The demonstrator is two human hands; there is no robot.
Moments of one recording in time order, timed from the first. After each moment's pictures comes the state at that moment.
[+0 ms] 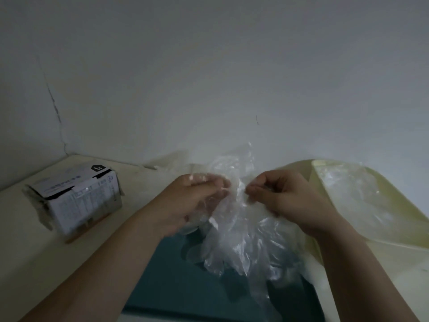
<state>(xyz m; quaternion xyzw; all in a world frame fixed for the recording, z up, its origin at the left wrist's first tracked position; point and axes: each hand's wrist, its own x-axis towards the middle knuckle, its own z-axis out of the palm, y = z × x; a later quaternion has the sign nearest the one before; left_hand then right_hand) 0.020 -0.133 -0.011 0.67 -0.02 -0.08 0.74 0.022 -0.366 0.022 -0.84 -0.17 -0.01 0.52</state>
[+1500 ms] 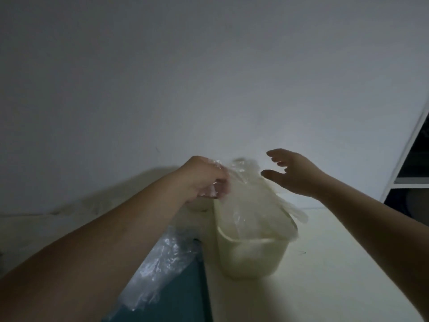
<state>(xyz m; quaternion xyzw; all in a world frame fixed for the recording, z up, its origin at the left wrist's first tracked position) 0.078 -0.366 0.084 0.75 -0.09 -0.12 0.64 0.048 -0.625 0.073 -0.95 0.00 -0.17 0.26</state>
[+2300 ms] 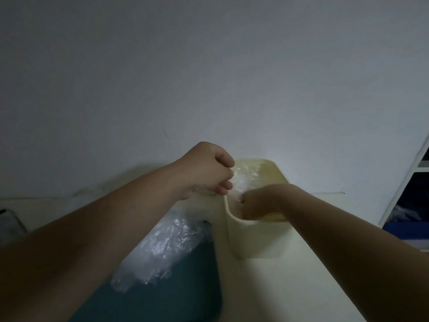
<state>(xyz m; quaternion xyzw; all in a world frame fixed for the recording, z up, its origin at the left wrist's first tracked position) 0.026 -0.346 0.091 0.85 -0.14 -0.07 0.50 0.057 -0.515 0.024 -0.97 -0.04 0.24 0.01</state>
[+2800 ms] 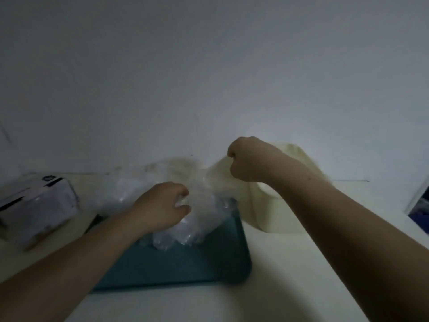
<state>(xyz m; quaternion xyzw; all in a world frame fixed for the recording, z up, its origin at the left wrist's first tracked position) 0.000 -0.190 -0.019 0.98 -0.12 0.00 0.18 -0.001 -0.423 0.081 -0.99 -0.09 -0.05 0.10</state>
